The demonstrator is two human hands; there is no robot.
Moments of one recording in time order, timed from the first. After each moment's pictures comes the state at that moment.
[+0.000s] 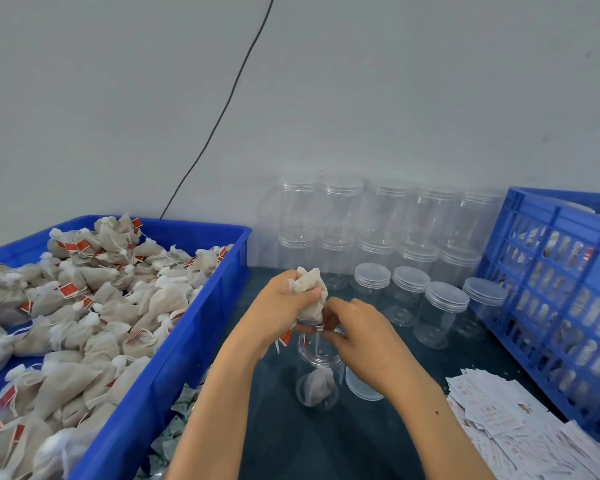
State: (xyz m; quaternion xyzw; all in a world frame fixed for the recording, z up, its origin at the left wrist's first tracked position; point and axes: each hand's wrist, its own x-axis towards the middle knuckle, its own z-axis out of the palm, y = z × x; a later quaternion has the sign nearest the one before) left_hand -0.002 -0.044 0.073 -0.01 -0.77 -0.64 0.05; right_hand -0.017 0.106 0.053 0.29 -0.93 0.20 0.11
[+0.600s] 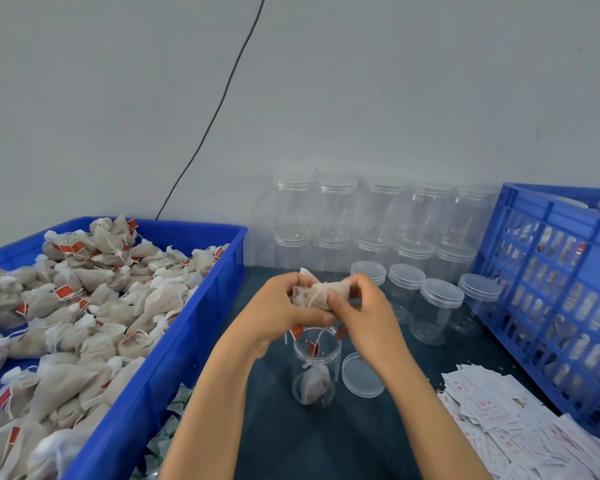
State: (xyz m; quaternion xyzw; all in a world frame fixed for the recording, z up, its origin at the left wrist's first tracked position) left_hand 0.002 -0.042 0.075 -0.03 -0.78 -0.62 0.03; right_hand -0.018 0.104 0.060 0.15 -0.80 0.58 0.09
